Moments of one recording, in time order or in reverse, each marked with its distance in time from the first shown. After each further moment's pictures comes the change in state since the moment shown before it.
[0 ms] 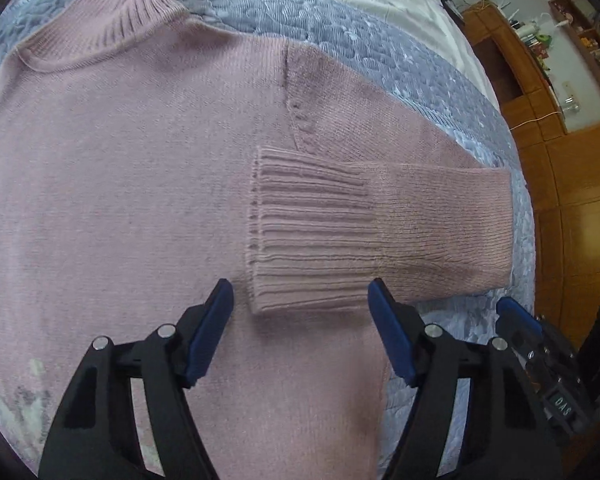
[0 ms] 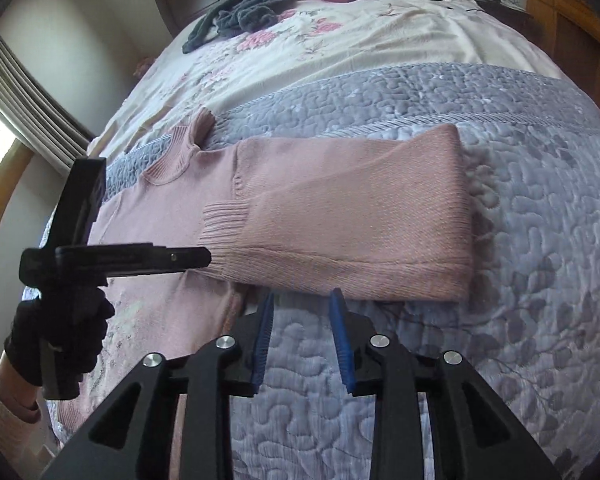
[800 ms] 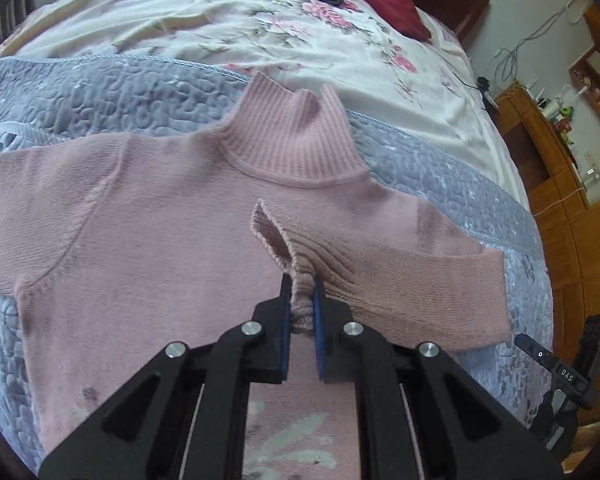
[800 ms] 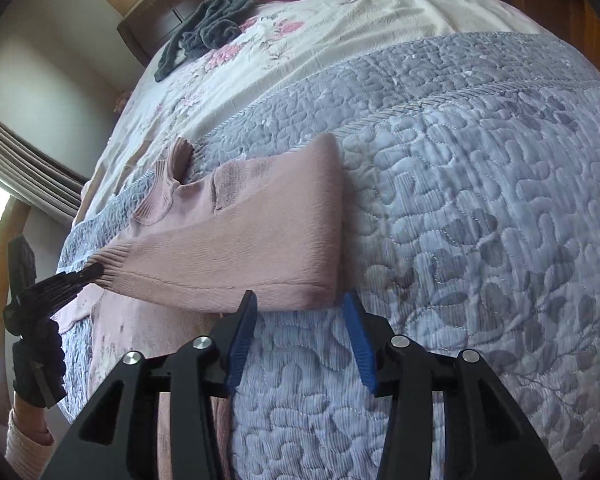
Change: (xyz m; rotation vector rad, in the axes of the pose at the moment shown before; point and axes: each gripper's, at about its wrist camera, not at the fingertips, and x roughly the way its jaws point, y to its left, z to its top) left arm -0.139 0.121 0.009 -0.103 -0.322 0.153; right arm 0.026 -0.023 0.026 0.188 0.005 0.066
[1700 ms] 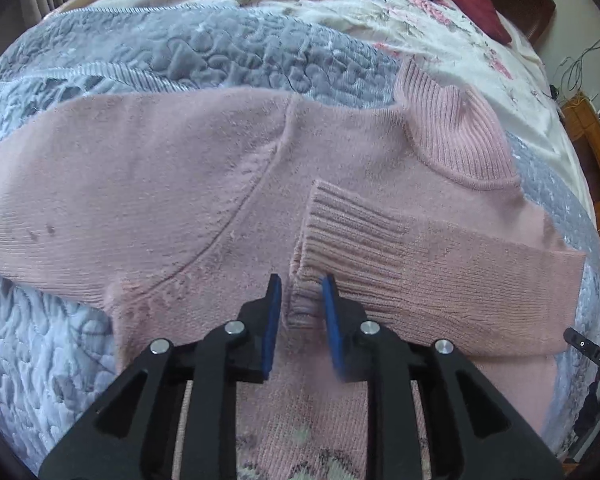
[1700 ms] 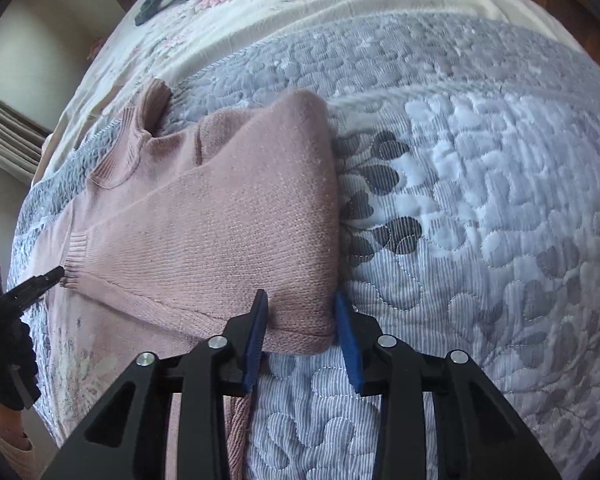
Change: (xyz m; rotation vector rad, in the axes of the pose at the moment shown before) left arm 0.012 0.113 -0.002 -0.078 0.028 0.211; right arm 0.069 0.059 0.012 -0.108 0.125 -0.168
